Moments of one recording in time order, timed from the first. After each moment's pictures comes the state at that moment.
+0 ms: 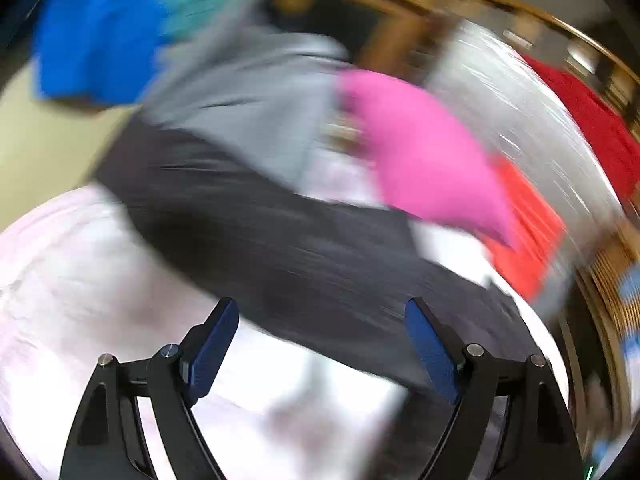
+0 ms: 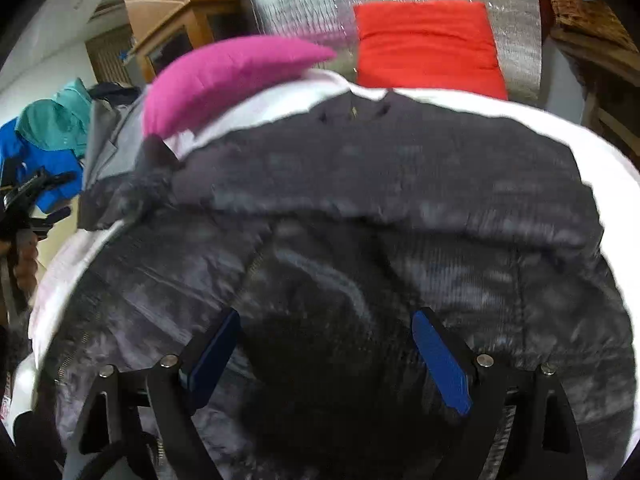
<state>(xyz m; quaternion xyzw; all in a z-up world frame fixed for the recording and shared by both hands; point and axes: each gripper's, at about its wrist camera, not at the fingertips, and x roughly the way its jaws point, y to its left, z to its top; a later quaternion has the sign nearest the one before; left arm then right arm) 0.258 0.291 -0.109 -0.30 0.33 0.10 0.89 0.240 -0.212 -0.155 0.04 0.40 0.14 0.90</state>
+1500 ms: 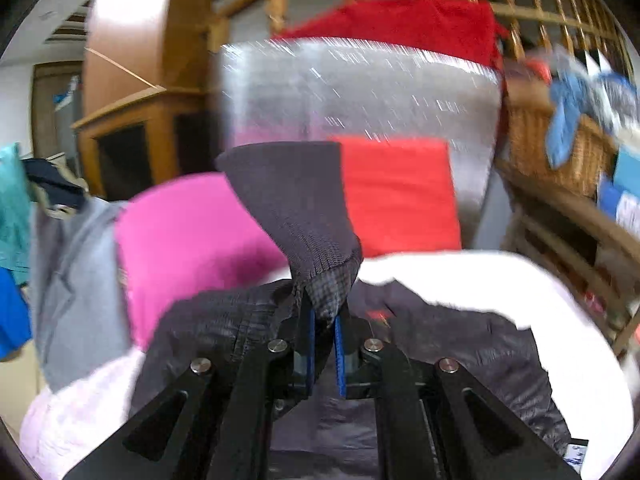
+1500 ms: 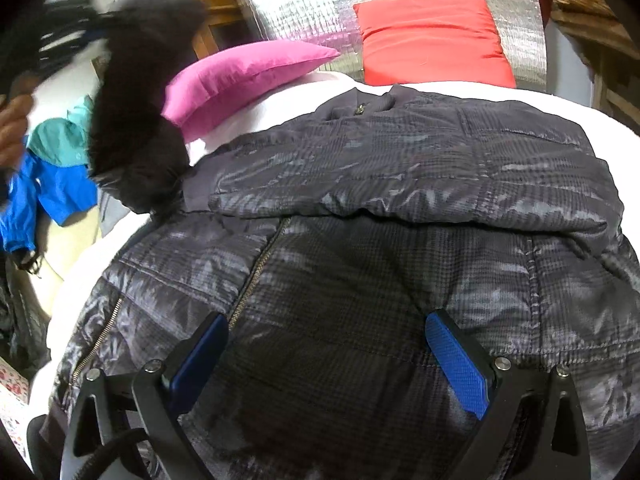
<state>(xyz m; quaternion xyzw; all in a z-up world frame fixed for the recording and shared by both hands) 0.322 -0.061 0.037 0.01 0.26 -0.05 0.96 0.235 -0.221 -0.160 0.10 0.39 0.18 0.90</state>
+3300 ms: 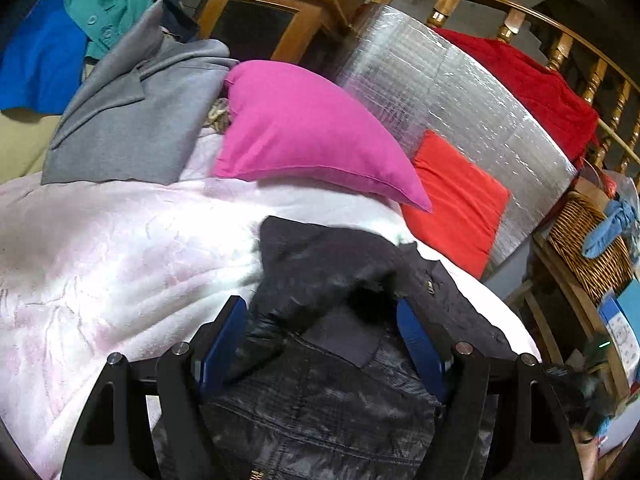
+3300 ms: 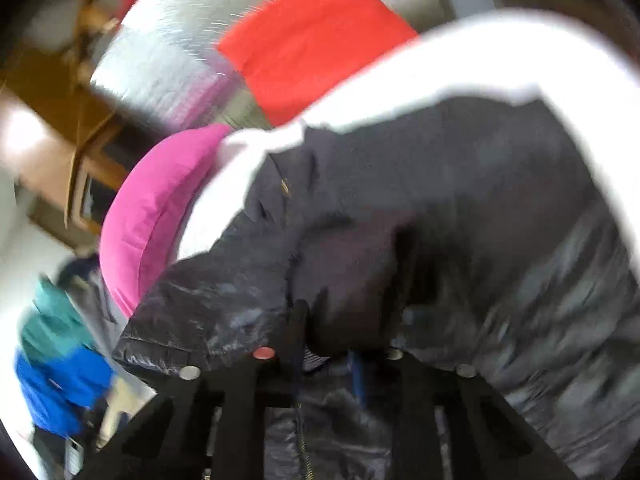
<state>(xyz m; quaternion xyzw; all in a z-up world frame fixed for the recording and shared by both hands) 0.249 0.078 -0.080 -0.26 0.28 0.02 0.92 0.346 -0.253 -0.079 0.25 0.39 0.04 0.89</state>
